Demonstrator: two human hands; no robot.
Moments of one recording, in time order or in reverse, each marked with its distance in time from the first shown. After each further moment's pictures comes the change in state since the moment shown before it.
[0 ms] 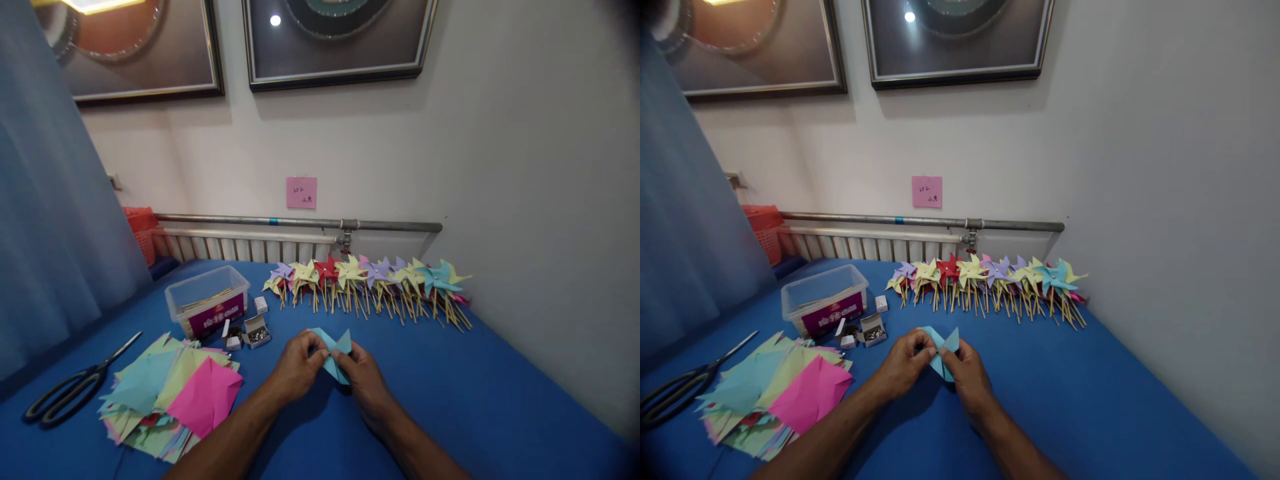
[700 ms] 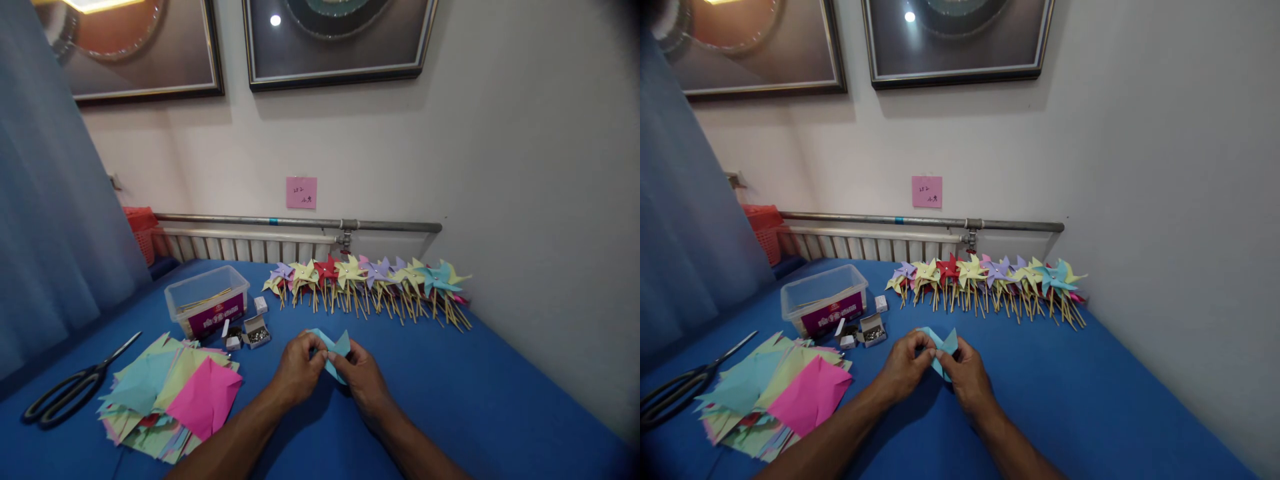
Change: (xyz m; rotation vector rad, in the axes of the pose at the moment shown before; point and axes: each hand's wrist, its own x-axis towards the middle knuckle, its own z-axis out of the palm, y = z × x) left_hand -0.002 -0.002 0.008 0.045 0.089 0.037; right_hand -0.001 -0.005 0.003 -0.029 0.029 -0.032
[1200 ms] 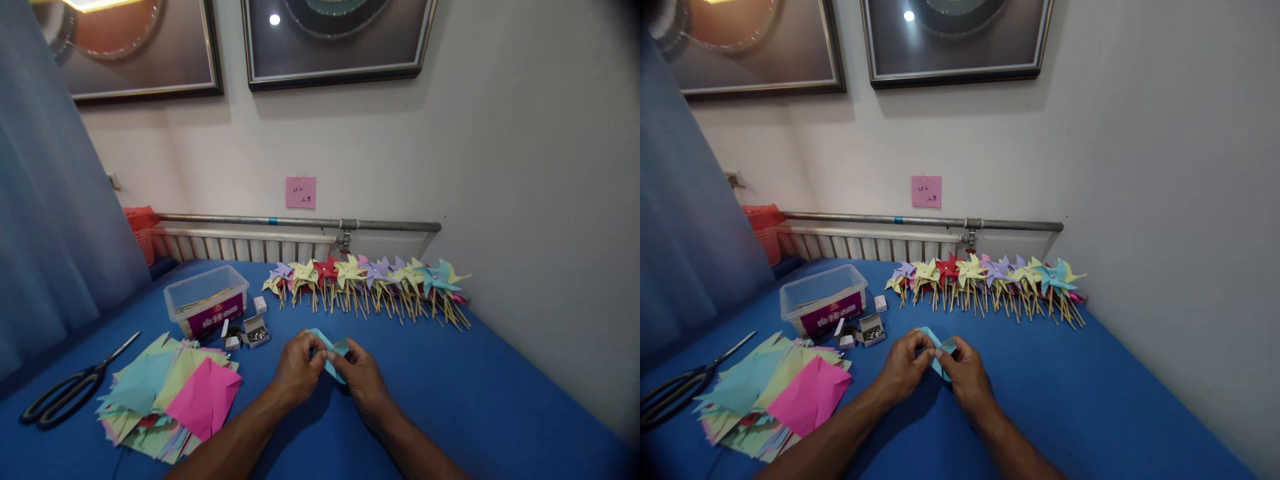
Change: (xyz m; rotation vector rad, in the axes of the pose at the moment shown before) left_hand -0.001 0.001 0.001 0.041 0.019 0.019; right_hand 0.002 0.008 -0.004 -0.079 0.007 -0.017
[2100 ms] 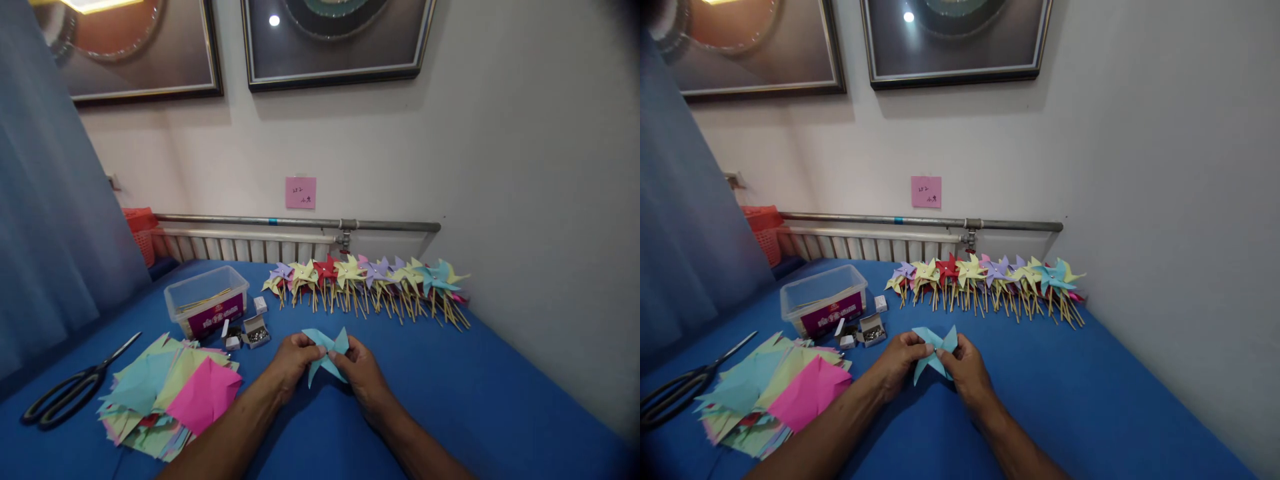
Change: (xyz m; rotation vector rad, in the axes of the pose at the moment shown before) left_hand 0.006 -0.001 -0.004 -0.767 -0.067 -0.536; right_hand 0.000 -0.008 0.002 0.153 -0.032 0.047
